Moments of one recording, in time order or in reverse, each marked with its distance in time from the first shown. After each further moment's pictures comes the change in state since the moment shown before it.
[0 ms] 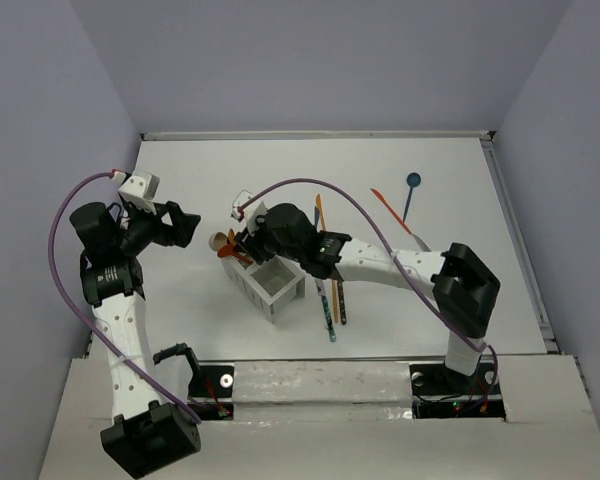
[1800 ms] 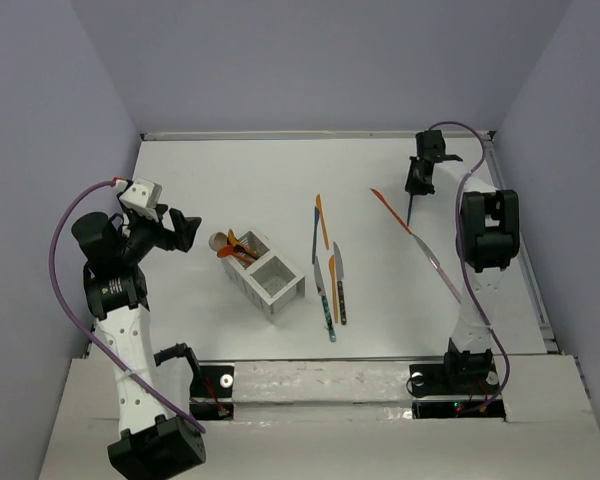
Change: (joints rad) left arm 0.000 -0.083 -0.062 0.074 -0.008 0.011; right arm -0.994 0.360 0.326 -0.556 0.066 0.396
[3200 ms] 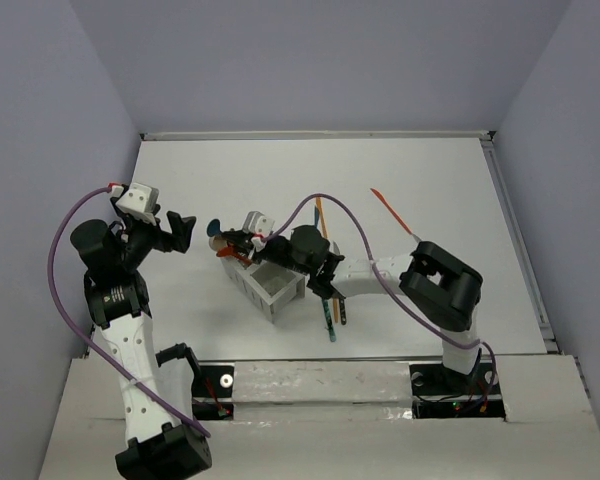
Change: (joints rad) left arm 0.024 -0.056 -0.035 0.045 -0.045 0.000; right arm 0.988 -0.285 -0.573 1.429 -0.322 -0.524
